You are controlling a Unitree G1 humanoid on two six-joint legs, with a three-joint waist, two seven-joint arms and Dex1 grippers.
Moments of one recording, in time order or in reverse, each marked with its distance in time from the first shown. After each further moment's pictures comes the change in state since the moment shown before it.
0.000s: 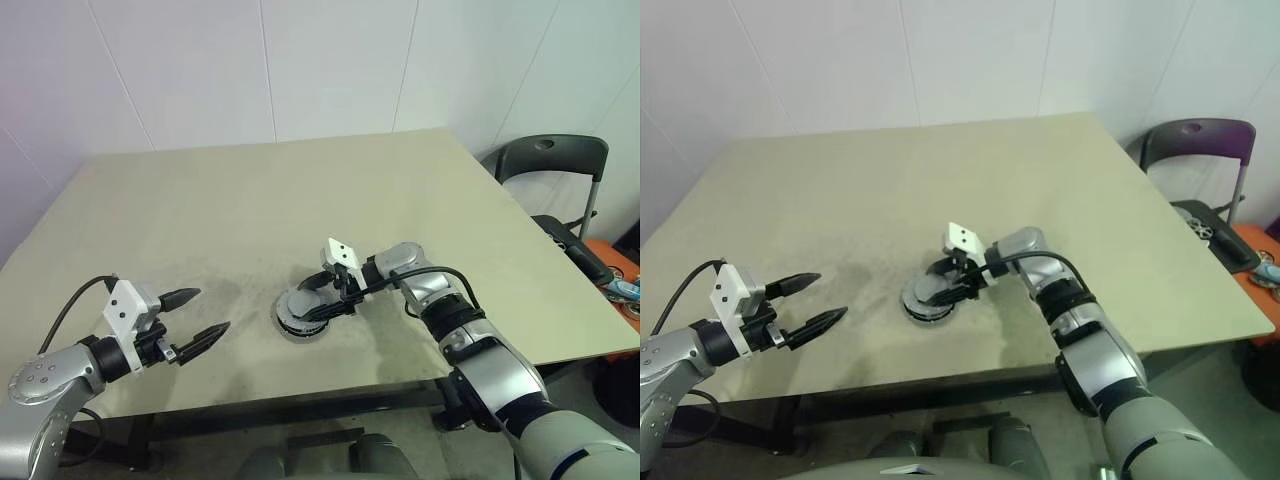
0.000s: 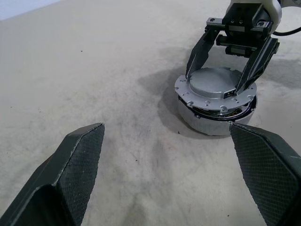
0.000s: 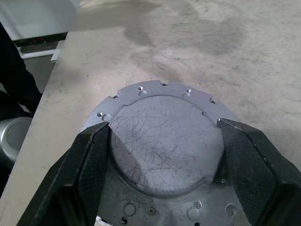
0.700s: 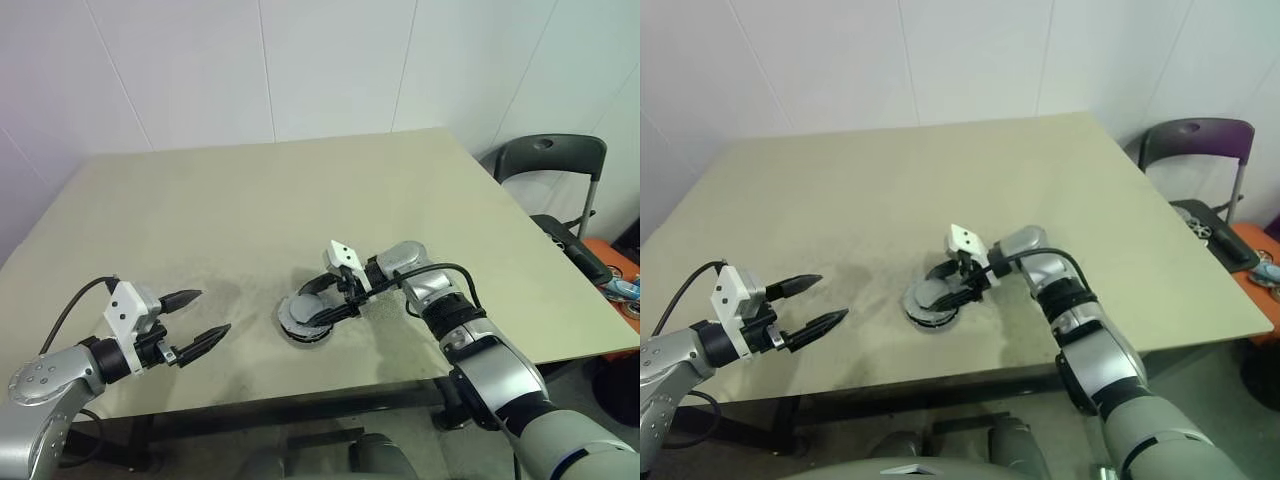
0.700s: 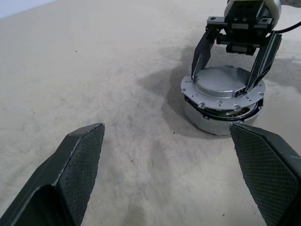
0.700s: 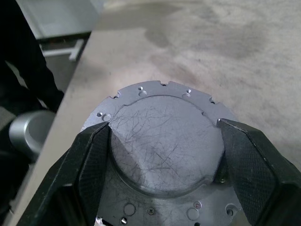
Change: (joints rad) left arm 0.003 -0.003 0.000 0.000 0.000 -0.003 -0.015; right arm -0.003 0.005 -0.020 0.016 0.010 -0.016 0.090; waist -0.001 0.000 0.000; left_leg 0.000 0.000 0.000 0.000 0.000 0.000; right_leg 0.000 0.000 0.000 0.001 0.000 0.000
